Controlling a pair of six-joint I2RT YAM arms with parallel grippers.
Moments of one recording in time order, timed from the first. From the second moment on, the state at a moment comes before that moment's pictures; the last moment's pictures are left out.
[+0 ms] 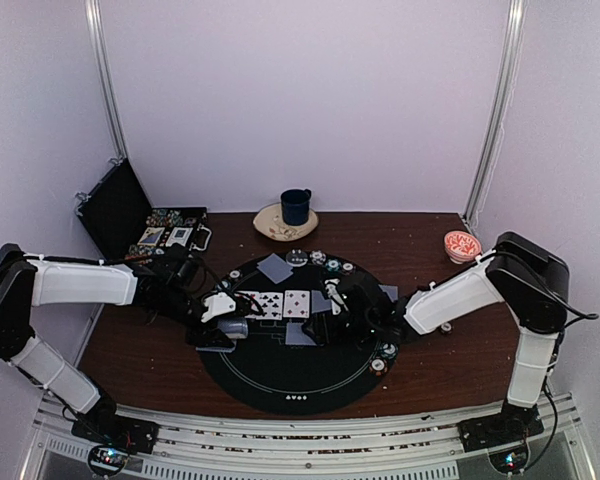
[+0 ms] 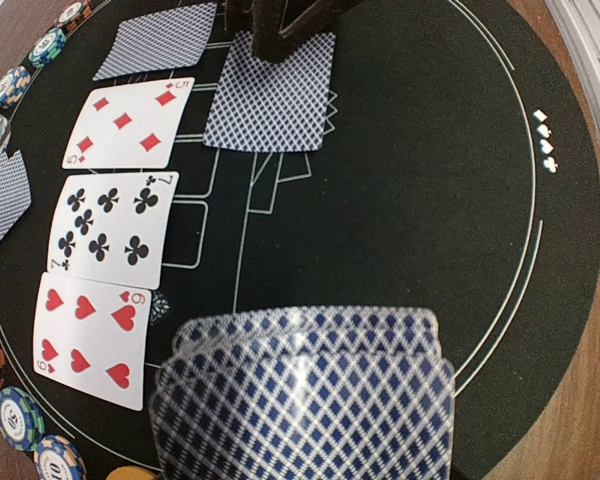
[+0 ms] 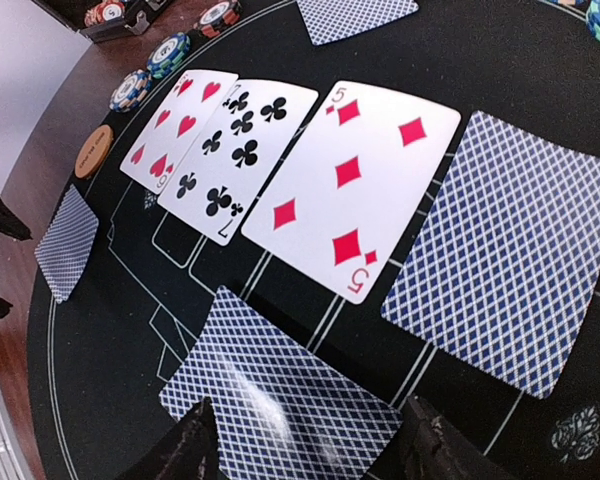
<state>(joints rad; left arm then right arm) -0.58 1.48 0.78 -0.37 0.46 0.82 0.92 1.90 0.91 0.31 -0.03 0.55</state>
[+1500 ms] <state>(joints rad) -0.58 1.49 0.78 -0.37 0.46 0.82 0.90 1.98 1.05 0.26 -0.22 0.33</state>
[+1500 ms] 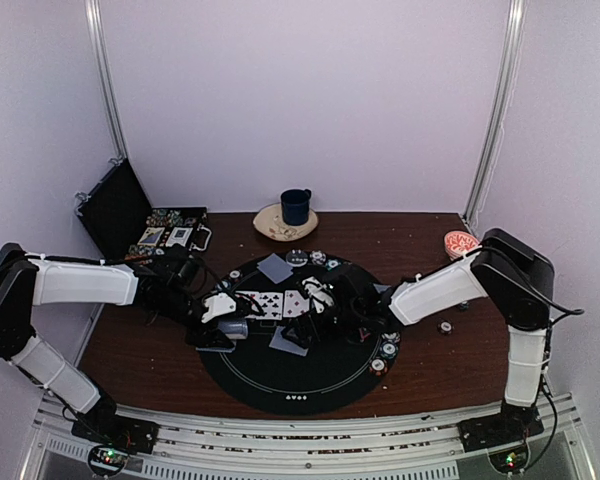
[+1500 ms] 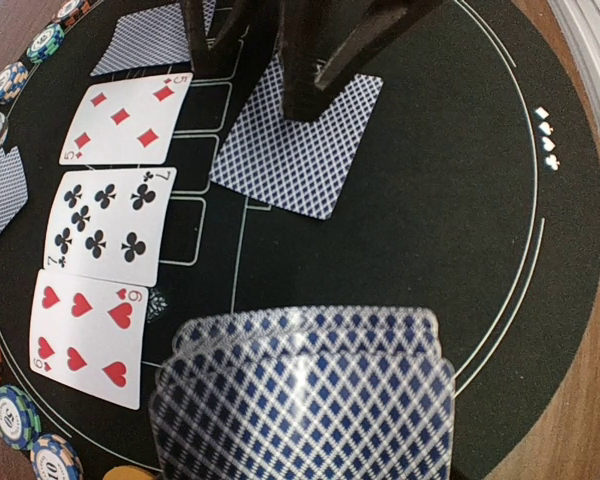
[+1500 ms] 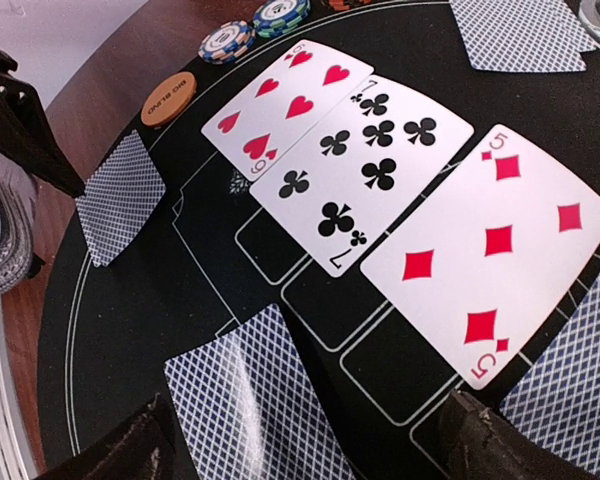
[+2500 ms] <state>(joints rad) -0.58 1.49 0.78 -0.37 0.46 0.82 0.94 2.01 1.11 0.15 -0.14 0.18</state>
